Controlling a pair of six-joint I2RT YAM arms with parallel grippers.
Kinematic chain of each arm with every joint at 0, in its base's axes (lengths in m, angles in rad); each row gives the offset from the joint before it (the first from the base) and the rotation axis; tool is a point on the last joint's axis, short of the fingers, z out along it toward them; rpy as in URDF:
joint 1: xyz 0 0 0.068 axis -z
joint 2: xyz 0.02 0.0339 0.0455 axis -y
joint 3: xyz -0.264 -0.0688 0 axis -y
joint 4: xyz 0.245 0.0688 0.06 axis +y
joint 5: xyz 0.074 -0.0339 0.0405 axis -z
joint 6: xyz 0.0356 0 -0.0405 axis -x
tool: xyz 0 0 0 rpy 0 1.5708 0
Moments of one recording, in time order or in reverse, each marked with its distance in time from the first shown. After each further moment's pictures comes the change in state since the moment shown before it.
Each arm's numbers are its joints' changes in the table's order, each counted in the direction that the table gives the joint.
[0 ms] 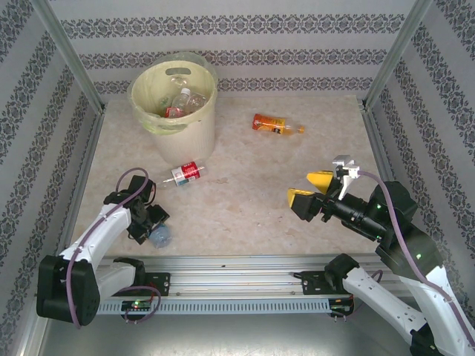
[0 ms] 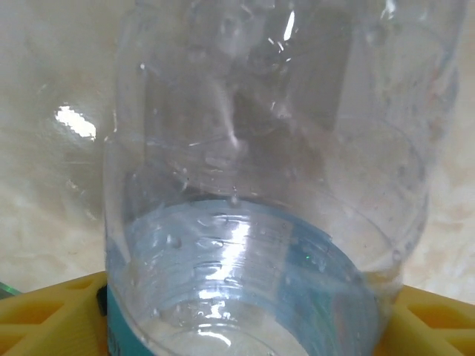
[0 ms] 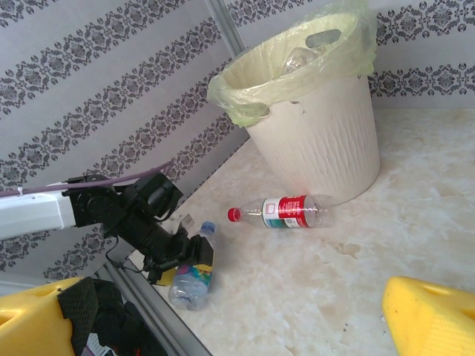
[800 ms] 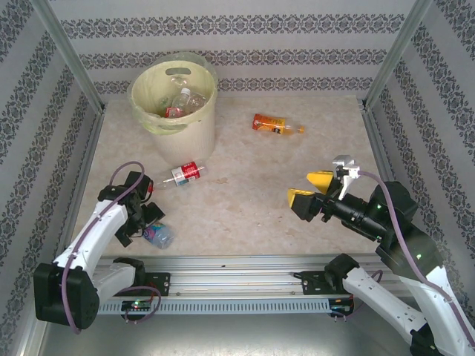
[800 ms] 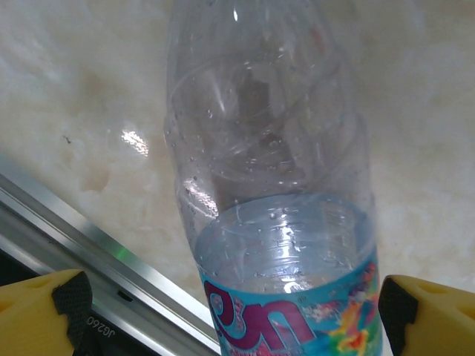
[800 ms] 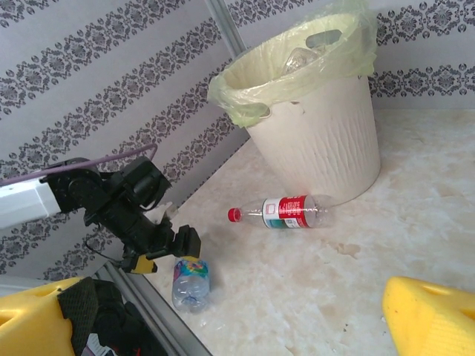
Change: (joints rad) left arm 0.000 0.017 0.101 0.217 -0.127 -0.035; right arm 0.000 0.000 0.001 0.000 0.000 0.000
